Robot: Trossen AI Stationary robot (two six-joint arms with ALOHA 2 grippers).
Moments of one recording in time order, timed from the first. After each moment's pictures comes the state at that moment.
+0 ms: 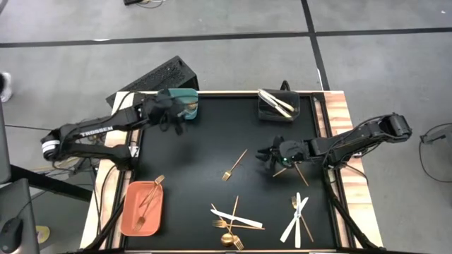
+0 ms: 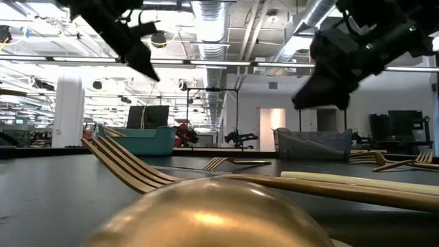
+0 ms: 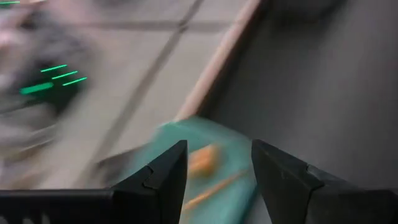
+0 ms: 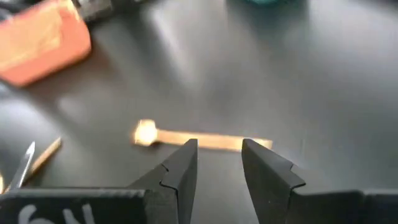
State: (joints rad) left arm 0.45 1.05 0.81 -0.40 -0.32 0.24; right arm 0.12 1.17 0.46 0.16 0.30 0.53
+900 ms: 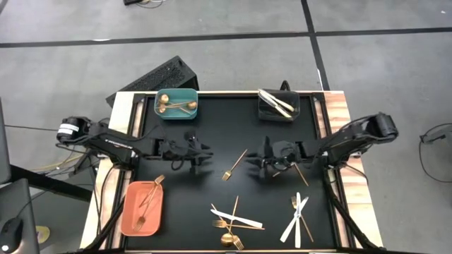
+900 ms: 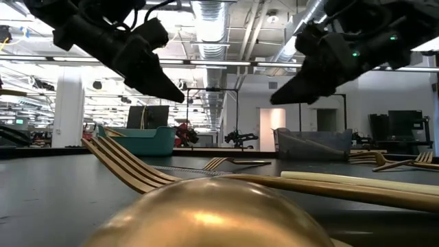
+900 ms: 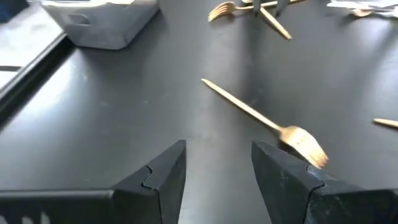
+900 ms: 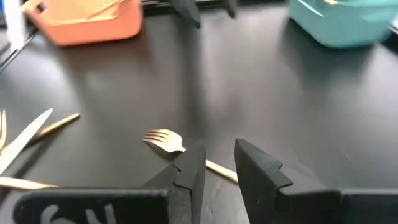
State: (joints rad) left arm -0.04 1.31 0.56 0.19 -0.25 -0.06; right arm 0.10 1.37 0.48 0.48 0.16 0.14
